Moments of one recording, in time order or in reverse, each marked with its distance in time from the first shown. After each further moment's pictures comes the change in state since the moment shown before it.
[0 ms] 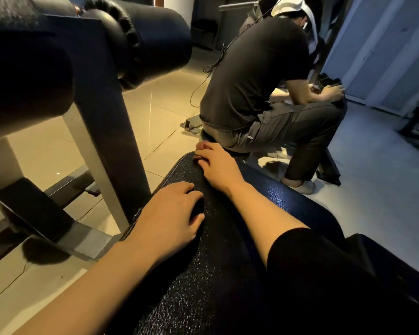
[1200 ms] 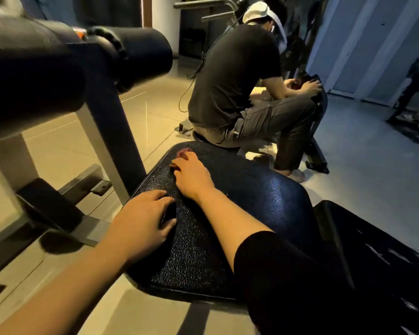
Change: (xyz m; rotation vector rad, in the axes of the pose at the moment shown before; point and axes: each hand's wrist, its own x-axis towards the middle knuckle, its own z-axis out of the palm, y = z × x) left_hand -0.081 0.022 -0.017 0.049 -0.069 -0.040; right_hand -0.086 -0.046 -0.001 0.093 -0.037 0.086
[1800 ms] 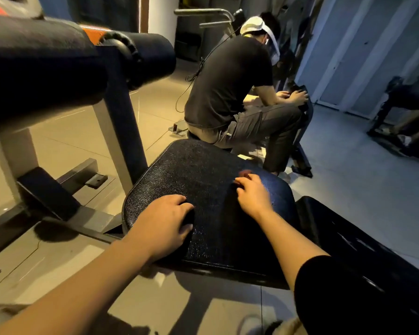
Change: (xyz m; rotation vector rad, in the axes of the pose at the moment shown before) left_hand -0.029 0.033 0.007 0.005 -0.039 0.127; right_hand -0.099 0.093 -0.041 -0.022 0.127 0.335
